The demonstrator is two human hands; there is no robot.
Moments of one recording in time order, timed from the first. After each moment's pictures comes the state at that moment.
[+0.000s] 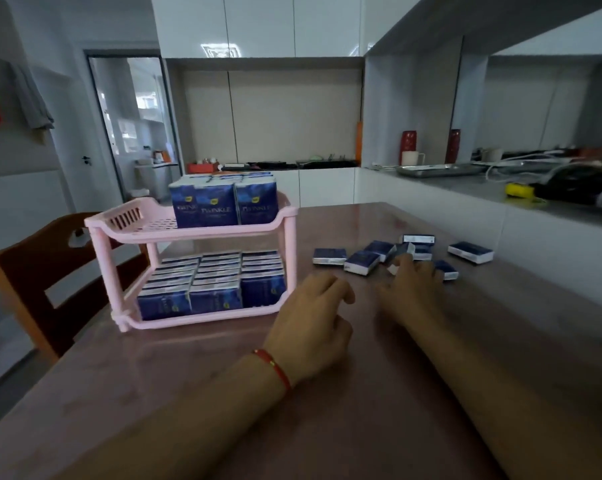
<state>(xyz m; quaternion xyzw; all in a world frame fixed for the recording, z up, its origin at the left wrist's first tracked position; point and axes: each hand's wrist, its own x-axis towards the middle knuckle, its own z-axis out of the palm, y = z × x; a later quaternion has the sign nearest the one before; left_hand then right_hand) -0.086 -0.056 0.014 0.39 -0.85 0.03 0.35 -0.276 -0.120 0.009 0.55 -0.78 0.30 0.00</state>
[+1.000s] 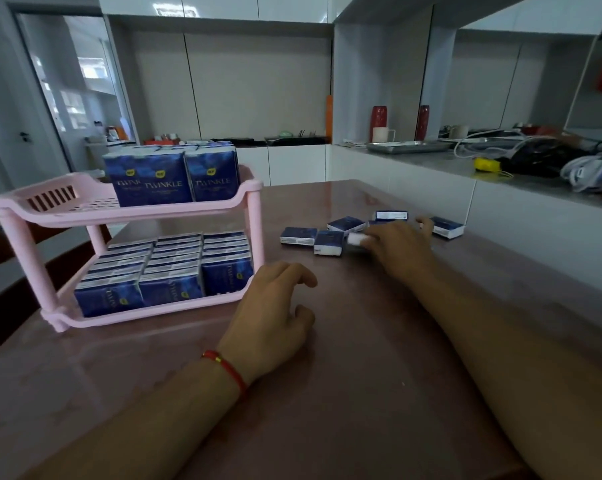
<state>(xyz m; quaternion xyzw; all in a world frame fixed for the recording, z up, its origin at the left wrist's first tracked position) -0.074 -0.067 -0.001 0.42 -0.83 -0.05 0.36 -0.332 -0.167 0.014 0.67 -0.68 0.24 0.17</state>
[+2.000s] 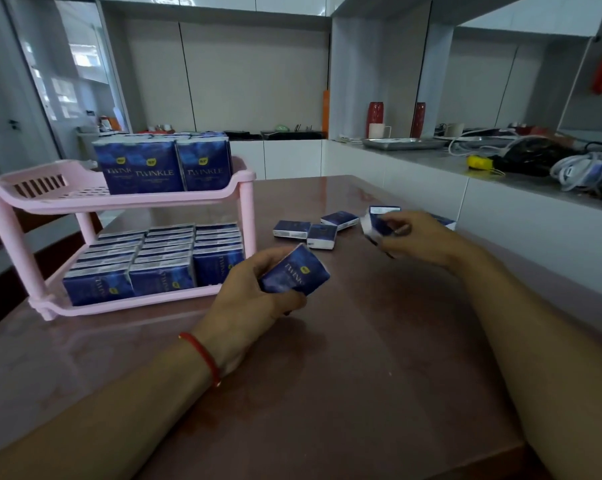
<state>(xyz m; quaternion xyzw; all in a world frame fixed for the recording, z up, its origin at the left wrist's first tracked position) -0.077 -0.059 0.011 0.41 -0.63 -0.44 0.49 -0.374 -0.131 0.043 0.70 -0.60 0.33 -0.17</state>
